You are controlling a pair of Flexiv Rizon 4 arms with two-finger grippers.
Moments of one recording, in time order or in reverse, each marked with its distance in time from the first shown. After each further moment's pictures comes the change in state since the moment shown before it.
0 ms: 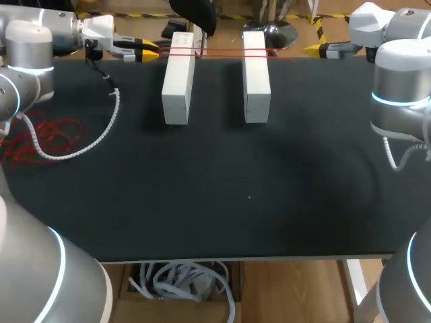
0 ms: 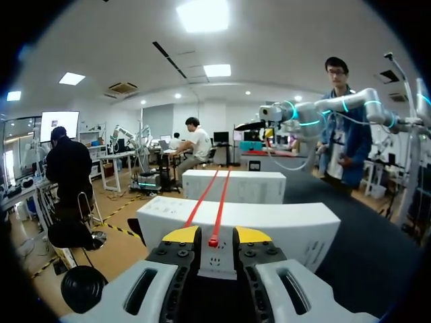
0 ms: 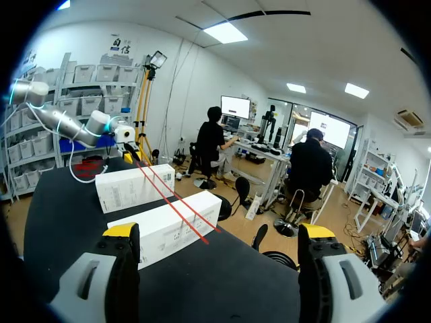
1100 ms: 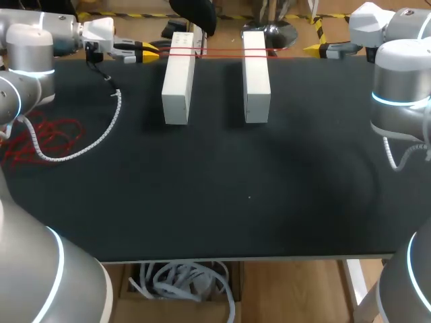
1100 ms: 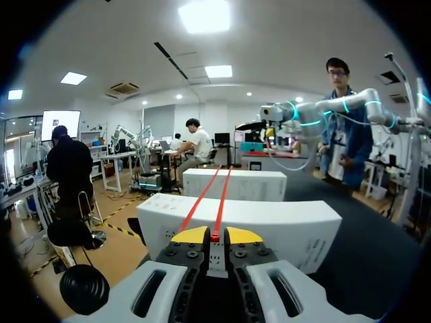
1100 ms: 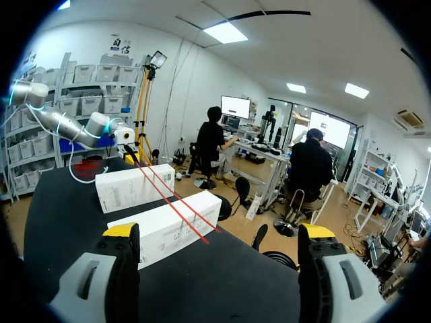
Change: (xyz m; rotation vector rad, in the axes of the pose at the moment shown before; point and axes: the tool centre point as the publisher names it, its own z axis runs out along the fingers) left arm 0.000 0.005 0.001 0.008 -0.005 -0.005; right arm 0.000 0.000 0.000 0.000 0.000 0.000
